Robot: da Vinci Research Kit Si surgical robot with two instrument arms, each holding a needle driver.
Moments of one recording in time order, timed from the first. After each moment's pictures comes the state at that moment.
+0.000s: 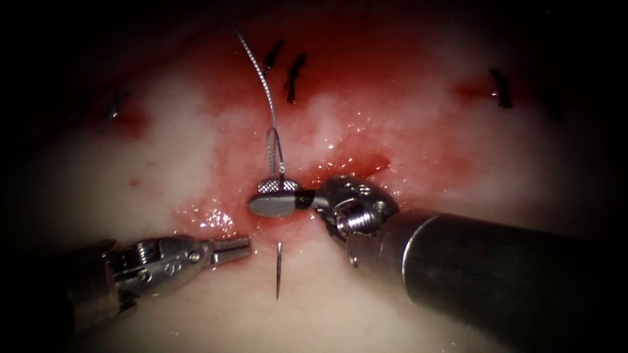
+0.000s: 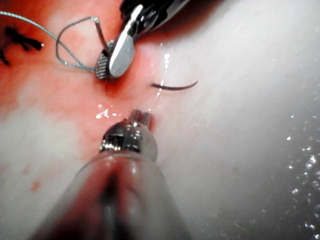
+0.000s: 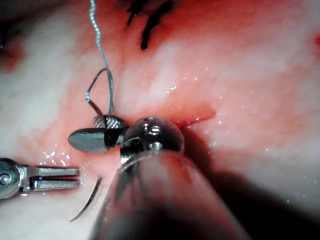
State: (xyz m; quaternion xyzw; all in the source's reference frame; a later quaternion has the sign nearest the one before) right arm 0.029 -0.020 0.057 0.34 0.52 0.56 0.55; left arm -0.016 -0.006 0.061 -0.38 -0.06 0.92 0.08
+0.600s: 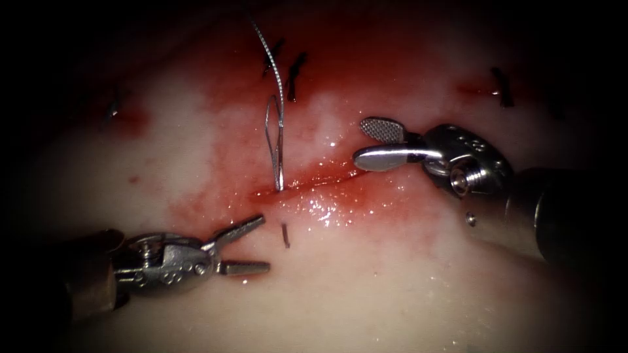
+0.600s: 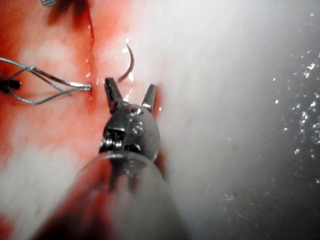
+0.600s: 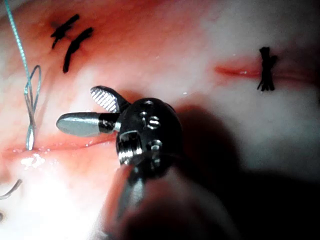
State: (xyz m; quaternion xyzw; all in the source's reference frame) right arm 0.018 -0.013 0.055 0.24 0.59 0.52 0.57; left arm -0.019 -0.005 0.059 -0.48 0.06 0.87 -0.03
